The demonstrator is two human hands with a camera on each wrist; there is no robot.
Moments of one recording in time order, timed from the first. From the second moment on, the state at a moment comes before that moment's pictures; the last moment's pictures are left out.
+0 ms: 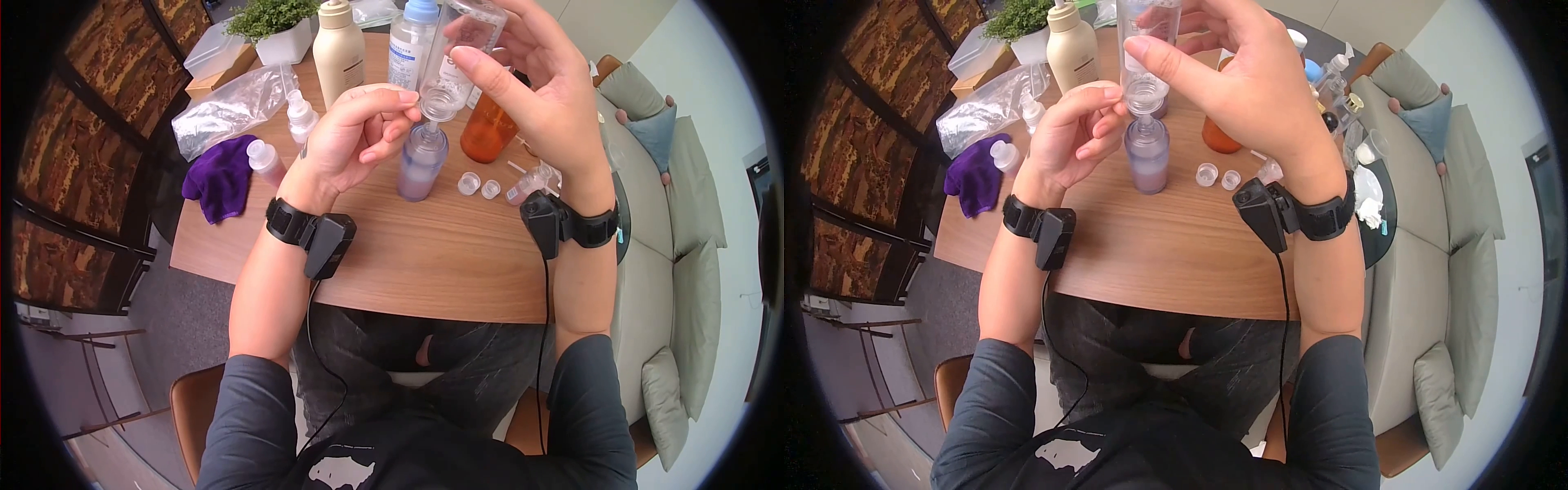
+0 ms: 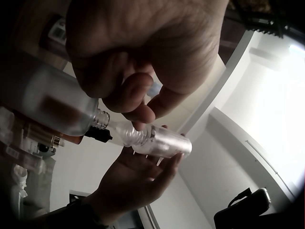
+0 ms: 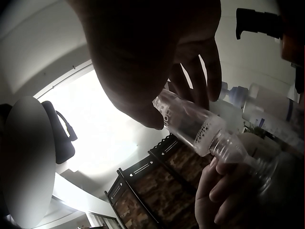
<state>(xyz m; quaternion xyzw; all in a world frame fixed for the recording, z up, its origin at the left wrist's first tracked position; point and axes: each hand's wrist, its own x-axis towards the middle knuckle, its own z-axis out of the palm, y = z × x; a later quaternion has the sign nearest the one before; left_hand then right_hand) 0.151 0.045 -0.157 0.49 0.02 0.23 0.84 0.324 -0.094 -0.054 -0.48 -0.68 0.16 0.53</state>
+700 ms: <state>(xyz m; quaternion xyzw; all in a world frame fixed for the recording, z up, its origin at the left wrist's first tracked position) 0.153 0.046 -0.159 0.48 0.02 0.23 0.85 0.331 -0.087 -0.061 -0.46 -0.68 0.14 0.55</state>
